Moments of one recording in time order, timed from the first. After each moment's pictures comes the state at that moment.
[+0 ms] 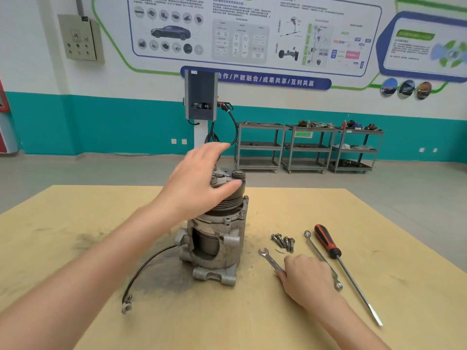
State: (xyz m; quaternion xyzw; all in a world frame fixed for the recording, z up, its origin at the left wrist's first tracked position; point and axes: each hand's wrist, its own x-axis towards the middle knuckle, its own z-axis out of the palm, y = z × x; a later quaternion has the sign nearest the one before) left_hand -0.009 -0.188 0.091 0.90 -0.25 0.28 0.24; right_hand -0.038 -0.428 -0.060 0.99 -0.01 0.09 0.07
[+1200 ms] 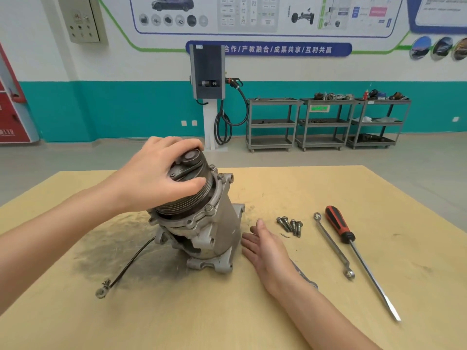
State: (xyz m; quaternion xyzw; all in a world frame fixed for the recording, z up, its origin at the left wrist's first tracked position) left_hand -0.010 -0.155 0.090 0.94 -0.22 0.20 0.18; right_hand -0.009 -0.364 -0.073 0.56 -0.10 -0.06 -0.82
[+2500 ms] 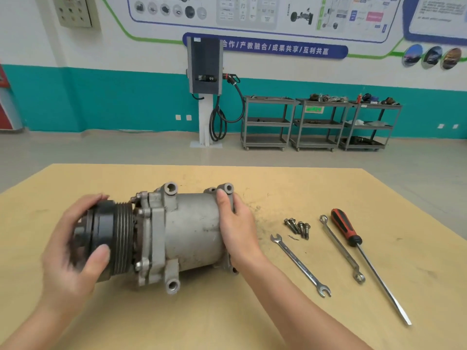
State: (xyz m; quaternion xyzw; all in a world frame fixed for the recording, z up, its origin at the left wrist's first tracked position) left_hand -0.045 -0.044 -0.055 0.75 -0.21 0.37 0.51; right_hand 0.006 -0.288 -0.027 0.72 0.06 0.12 -0.68
